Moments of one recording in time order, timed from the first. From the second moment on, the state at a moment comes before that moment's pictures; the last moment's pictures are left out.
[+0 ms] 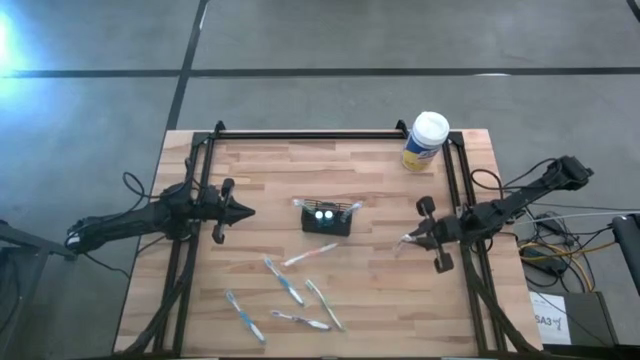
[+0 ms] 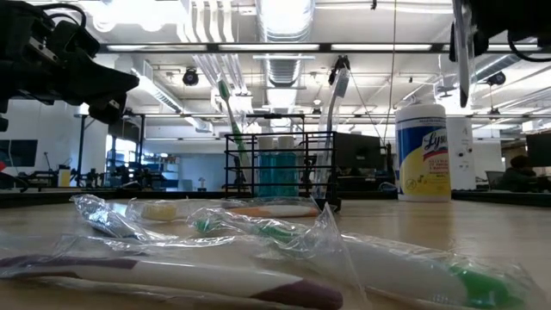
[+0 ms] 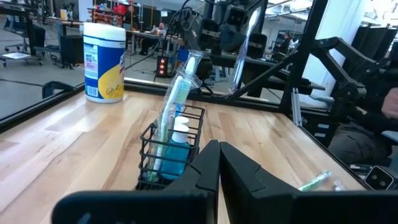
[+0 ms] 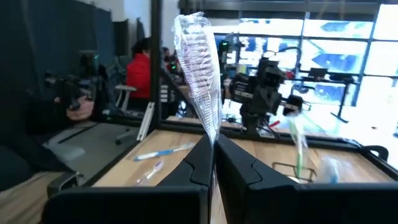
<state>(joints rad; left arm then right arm) 0.23 0.13 0.01 0.05 0.27 -0.16 0.47 0.56 0.14 0.54 0.27 -0.03</state>
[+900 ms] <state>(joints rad) 0.23 0.13 0.01 0.05 0.27 -0.21 0.46 0.81 0.44 0.47 0.50 -0.07</state>
